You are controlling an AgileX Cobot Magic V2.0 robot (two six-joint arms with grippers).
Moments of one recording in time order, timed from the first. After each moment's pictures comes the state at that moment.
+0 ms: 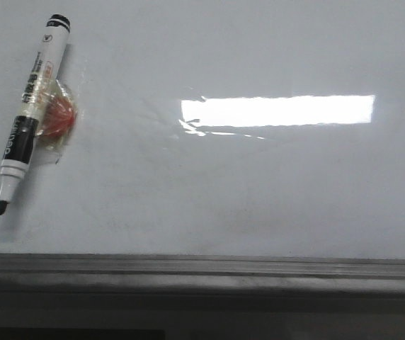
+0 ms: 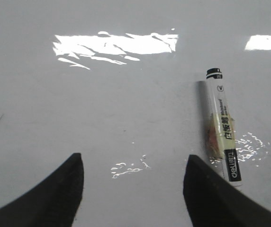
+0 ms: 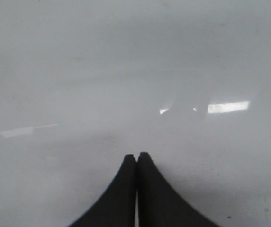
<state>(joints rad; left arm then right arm) -0.14 0.13 -0.26 -0.63 0.46 0.51 -0.05 0.24 -0.25 0.20 0.50 0.01</state>
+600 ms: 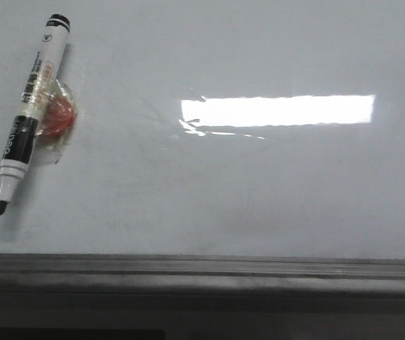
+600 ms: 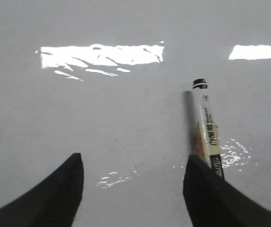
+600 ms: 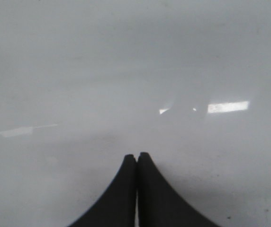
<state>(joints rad) -0.47 0.08 -0.26 -0.02 0.37 -0.10 -0.05 0.24 -0.25 0.20 0.50 0.01</state>
